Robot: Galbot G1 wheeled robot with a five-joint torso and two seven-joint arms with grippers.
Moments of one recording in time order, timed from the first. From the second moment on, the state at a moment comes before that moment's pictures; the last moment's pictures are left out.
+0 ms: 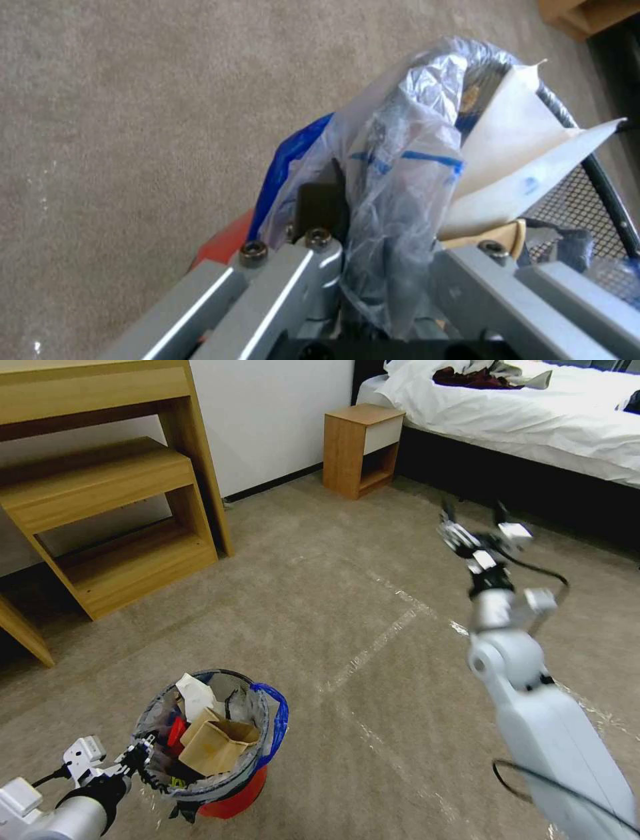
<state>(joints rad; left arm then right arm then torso) 1.81 -1.49 -1.00 -2.50 -1.29 0.71 -0.52 -1.06 1.13 0.55 1.91 0.47 0.28 0.12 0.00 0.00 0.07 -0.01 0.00</state>
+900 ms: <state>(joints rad) 1.86 -1.49 -1.01 -2.50 -1.34 0.72 -0.57 -1.42 1.35 0.75 1.93 0.14 0.61 0.08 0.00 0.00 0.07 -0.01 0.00</state>
